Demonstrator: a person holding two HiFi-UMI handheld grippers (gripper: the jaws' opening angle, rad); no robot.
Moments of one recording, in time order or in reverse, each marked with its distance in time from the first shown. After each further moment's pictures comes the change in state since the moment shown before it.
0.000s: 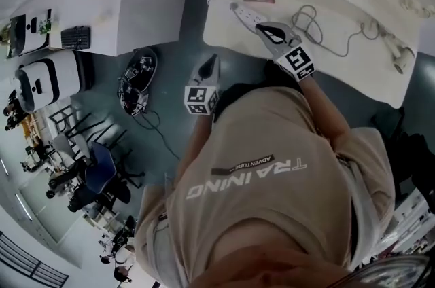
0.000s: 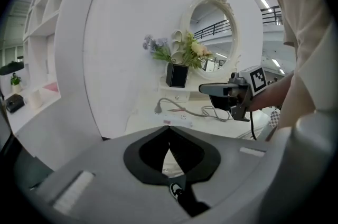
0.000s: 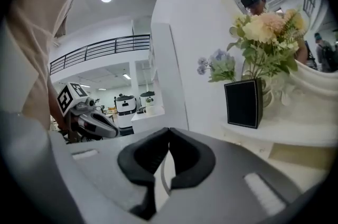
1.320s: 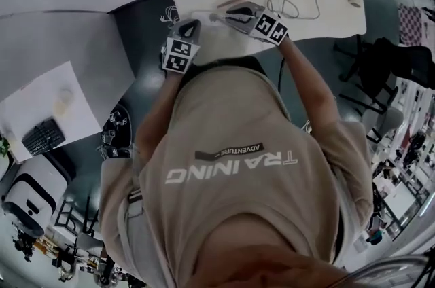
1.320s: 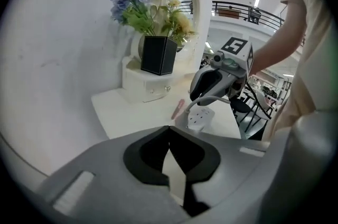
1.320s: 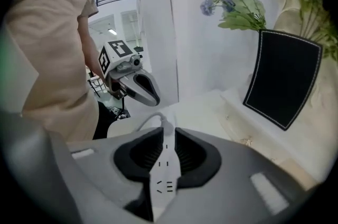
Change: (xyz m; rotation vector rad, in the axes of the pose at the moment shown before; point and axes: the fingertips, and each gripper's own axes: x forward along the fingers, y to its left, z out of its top) left arm 0.184 0.096 0.048 0.412 0.158 -0.679; right arm 0.129 -0.046 -0.059 -0.034 0.512 -0.103
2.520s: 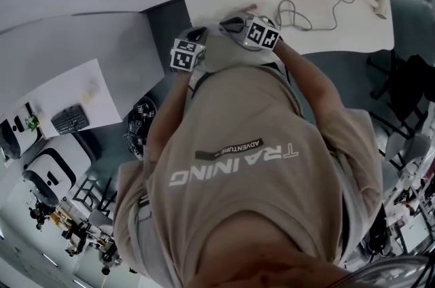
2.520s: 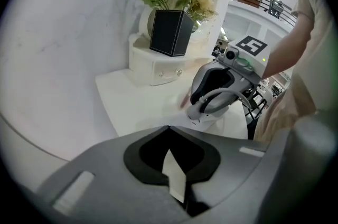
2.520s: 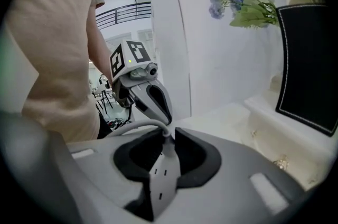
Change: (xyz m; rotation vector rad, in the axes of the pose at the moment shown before) left arm 0.026 0.006 -0.013 -0.105 0.215 0.059; right arm 0.027 0.007 0.013 -0.074 -0.195 0.155
